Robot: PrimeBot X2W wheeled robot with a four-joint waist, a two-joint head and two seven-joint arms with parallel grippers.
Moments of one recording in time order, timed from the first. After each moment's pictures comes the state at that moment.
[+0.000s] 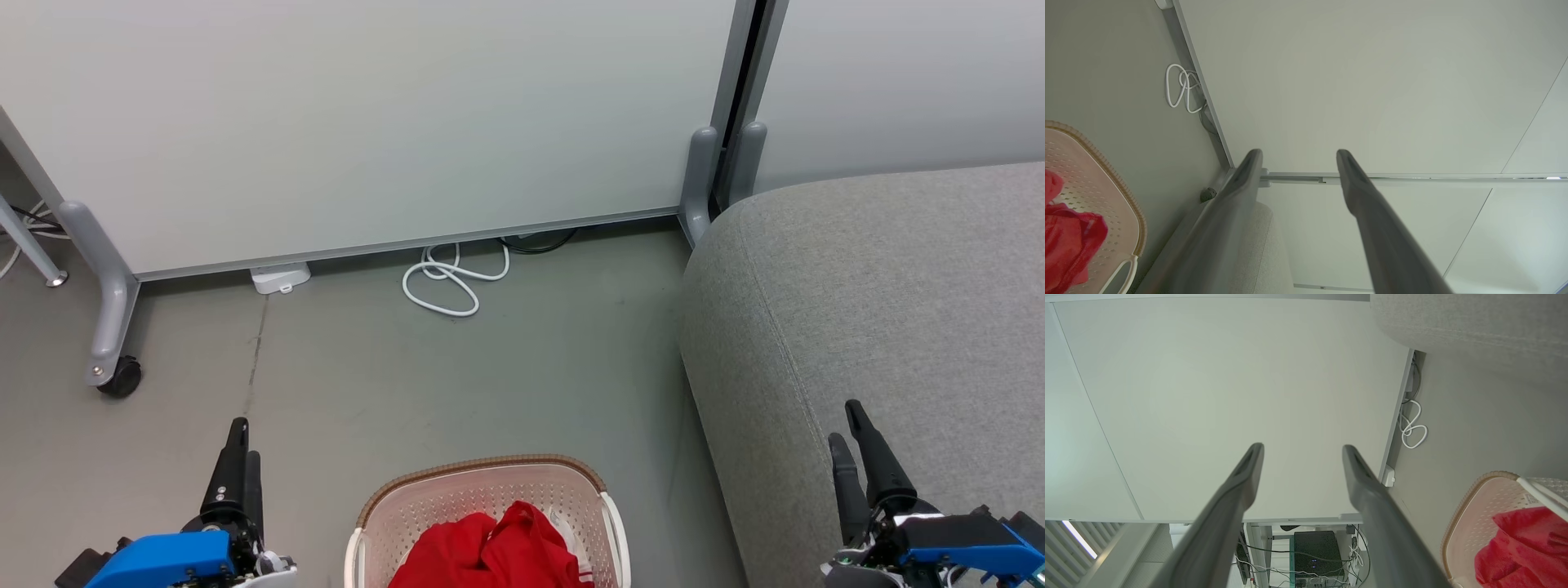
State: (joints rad) left arm -0.03 0.04 0.08 0.29 -1.58 -0.12 0.07; right arm -0.05 -0.04 -0.07 0.29 1.59 0.13 0.07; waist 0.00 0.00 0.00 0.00
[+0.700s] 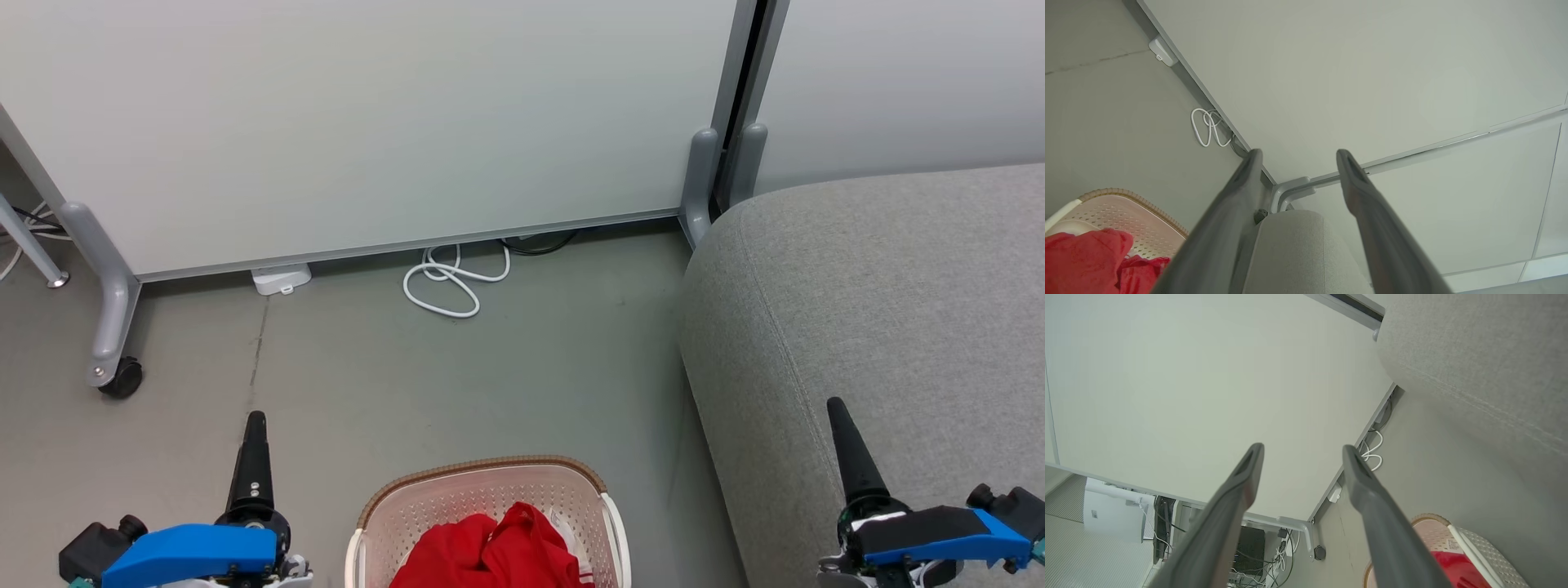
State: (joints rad) left arm -0.02 0.04 0.04 0.26 -1.24 -0.10 -0.02; right arm -0.05 -0.04 -0.03 0.28 1.23 0.13 -0.02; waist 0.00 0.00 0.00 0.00
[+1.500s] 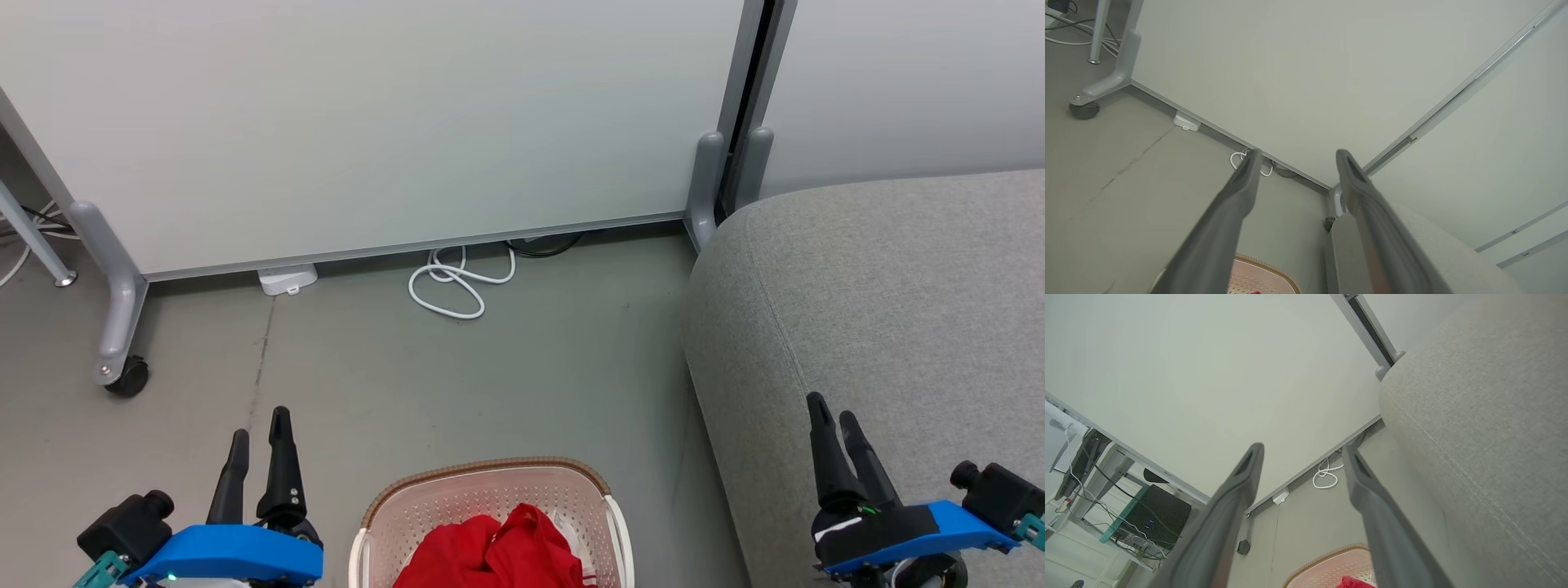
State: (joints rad) left arm -0.01 0.06 -0.02 0.22 -0.76 -0.09 -0.10; right arm -0.05 -0.04 -0.02 0.26 0.78 0.13 -0.10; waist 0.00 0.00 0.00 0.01
